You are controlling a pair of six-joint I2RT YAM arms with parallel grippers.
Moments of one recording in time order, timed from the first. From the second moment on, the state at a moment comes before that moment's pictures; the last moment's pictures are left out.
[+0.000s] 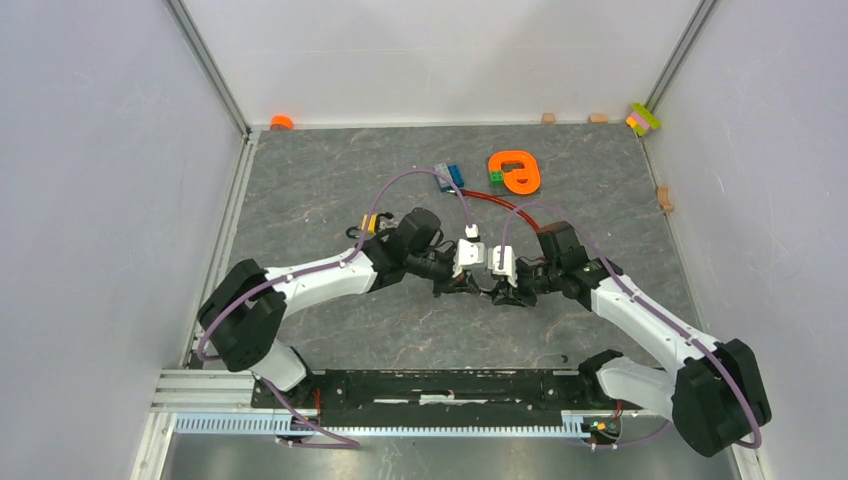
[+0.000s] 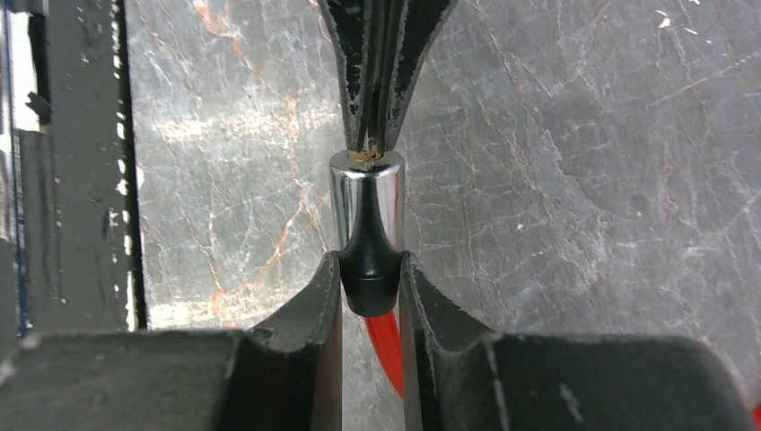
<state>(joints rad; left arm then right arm) -0.87 1.55 0.94 -0.02 0.71 0.42 0.41 1.11 0.62 -0.45 -0.78 -0.82</state>
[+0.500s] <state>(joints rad) -0.77 1.63 0.82 0.34 0.83 0.07 0.47 0.99 0.56 -0.40 -0.58 -0.86</state>
